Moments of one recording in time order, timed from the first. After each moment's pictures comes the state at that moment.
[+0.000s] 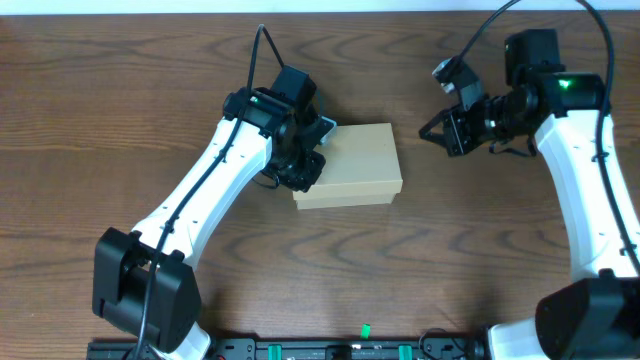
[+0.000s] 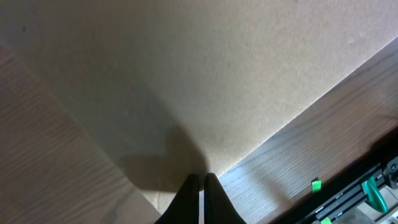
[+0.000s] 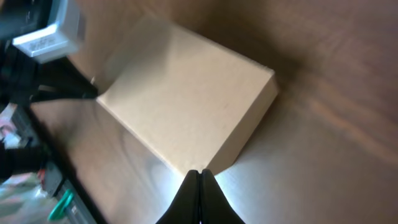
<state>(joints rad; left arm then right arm) -0.47 1.76 1.51 -1.20 0.28 0.09 0.04 1.64 1.54 -1.19 -0.65 -0.38</state>
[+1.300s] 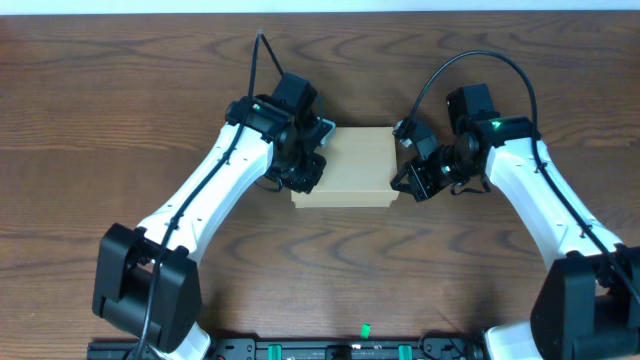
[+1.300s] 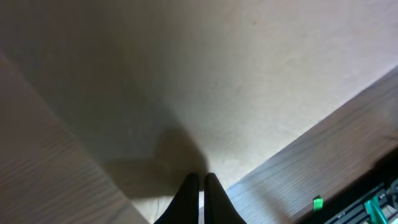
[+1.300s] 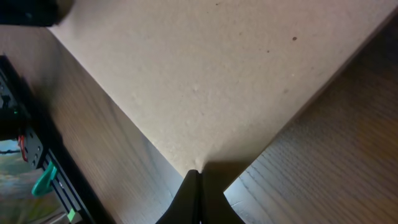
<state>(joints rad) -0.47 1.76 1.42 -1.09 0.29 0.03 0.17 1.64 1.17 -0.96 -0.61 -0.34</state>
